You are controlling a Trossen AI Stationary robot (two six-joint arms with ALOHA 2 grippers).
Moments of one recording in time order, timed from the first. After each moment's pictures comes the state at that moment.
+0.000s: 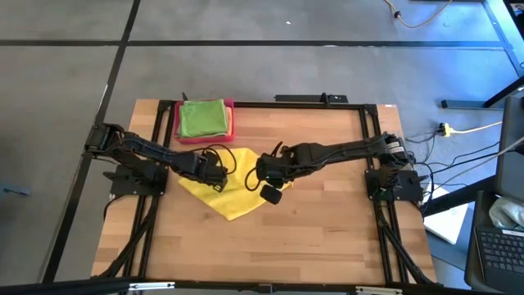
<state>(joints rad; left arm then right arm) -0.08 1.46 0.70 -0.71 -0.29 -1.14 0.13 1.92 1.79 -1.07 0.19 0.52</state>
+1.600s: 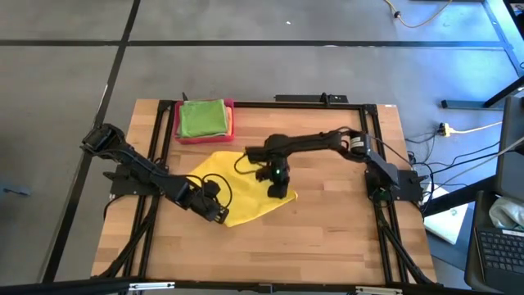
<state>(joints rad) -0.48 1.44 0.70 -0.42 -0.19 -1.55 -0.09 2.27 1.79 -1.26 -0.69 -0.01</state>
